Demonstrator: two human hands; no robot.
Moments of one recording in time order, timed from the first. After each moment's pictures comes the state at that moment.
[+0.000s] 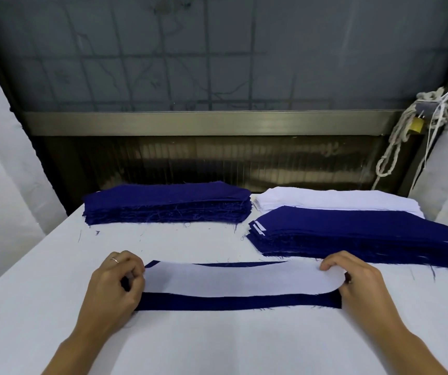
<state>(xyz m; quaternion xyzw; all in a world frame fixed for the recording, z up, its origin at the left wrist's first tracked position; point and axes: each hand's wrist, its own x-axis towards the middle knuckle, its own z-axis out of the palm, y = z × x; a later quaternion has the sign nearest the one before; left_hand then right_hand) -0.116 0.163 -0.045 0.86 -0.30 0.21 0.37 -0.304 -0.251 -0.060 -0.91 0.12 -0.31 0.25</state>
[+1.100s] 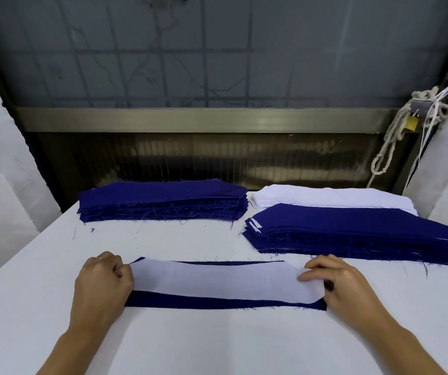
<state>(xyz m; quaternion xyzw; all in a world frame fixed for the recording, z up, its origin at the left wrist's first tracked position) -0.111 0.156 -0.047 0.93 -0.11 0.22 0.28 -0.303 -0.244 -0.058 -0.96 0.05 -0.22 0.19</state>
